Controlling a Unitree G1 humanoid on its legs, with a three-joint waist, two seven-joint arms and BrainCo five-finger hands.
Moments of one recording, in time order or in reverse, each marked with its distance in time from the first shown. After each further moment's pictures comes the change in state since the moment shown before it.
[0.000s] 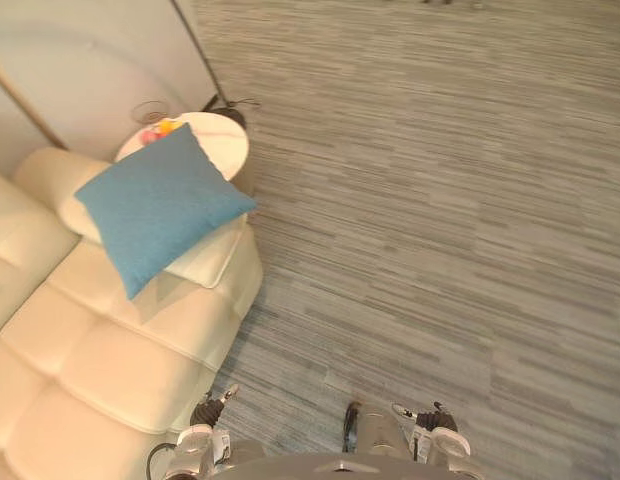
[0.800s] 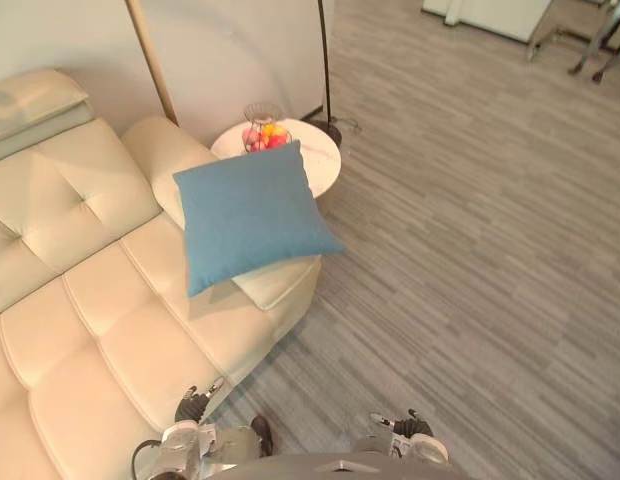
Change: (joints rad) left arm 0.014 0.072 -0.013 -0.008 -0.029 0.000 -0.011; right arm 0.028 0.064 0.058 0.010 -0.009 0.012 0.023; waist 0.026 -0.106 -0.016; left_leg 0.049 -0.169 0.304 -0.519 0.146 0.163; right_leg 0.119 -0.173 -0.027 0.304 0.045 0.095
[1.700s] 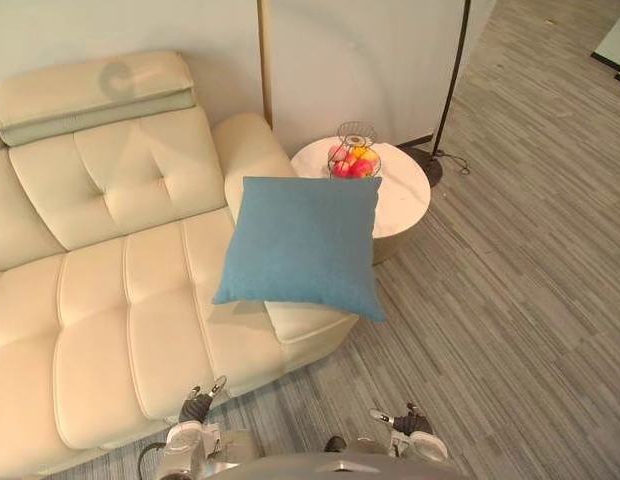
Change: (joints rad) left arm 0.001 -0.061 0.050 -0.032 0.003 -0.002 -0.007; right arm 0.012 0.013 -0.016 -0.061 -0.006 -0.012 0.001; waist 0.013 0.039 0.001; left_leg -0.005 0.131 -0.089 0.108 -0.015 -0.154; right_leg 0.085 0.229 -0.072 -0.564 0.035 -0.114
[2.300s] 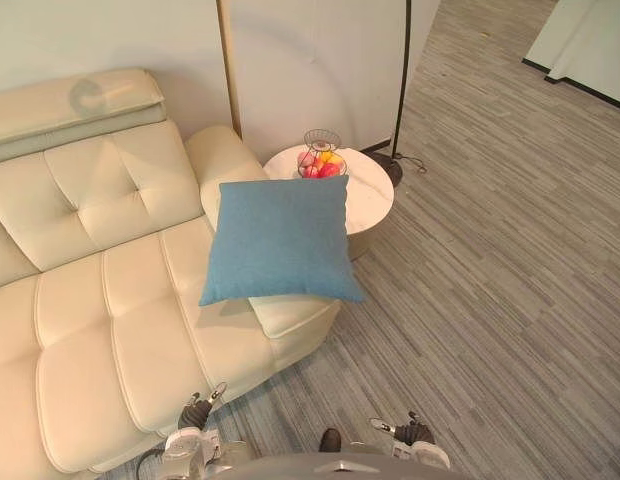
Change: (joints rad) left arm 0.021 0.018 -0.057 0.010 0.000 0.001 0.001; right arm 0.045 -0.009 0.036 -0.033 0.002 0.000 -0.003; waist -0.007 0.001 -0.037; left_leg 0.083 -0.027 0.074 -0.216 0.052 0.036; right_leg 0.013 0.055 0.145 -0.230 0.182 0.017
